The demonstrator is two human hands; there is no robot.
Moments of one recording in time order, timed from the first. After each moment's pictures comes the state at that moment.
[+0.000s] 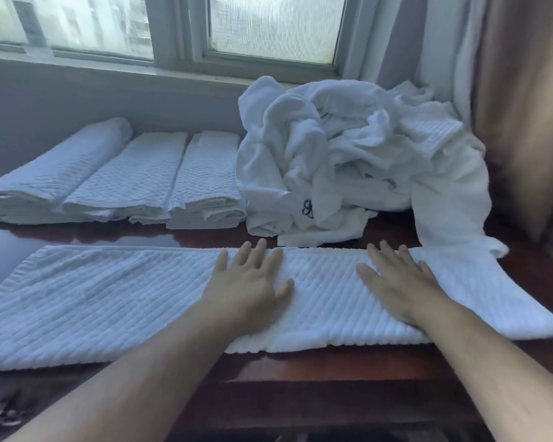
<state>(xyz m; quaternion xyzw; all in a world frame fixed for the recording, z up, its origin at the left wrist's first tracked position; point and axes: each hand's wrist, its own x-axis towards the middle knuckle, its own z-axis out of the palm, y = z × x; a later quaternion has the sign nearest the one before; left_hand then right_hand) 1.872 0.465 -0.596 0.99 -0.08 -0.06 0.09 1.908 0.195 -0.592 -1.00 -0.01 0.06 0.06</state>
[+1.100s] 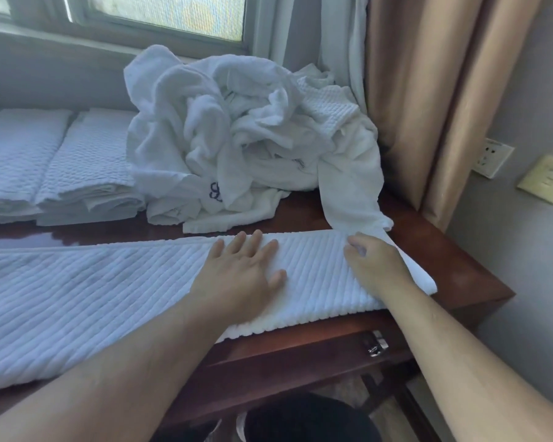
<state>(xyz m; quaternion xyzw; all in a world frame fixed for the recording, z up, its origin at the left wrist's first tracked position) 1.882 0.355 -0.604 0.97 -0.22 0.00 0.11 1.865 0.108 -0.582 -0.94 0.15 -0.12 0.28</state>
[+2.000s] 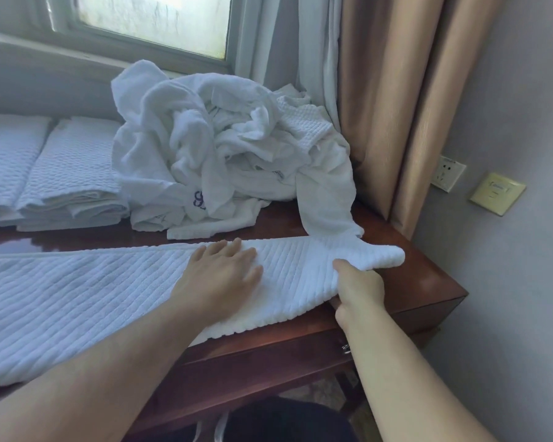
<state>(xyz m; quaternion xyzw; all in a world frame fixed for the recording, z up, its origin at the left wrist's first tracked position) 1.878 0.360 -0.603 0.95 -0.23 0.07 0.20 1.830 0.150 -0.577 -0.57 0.35 -0.22 0.71</state>
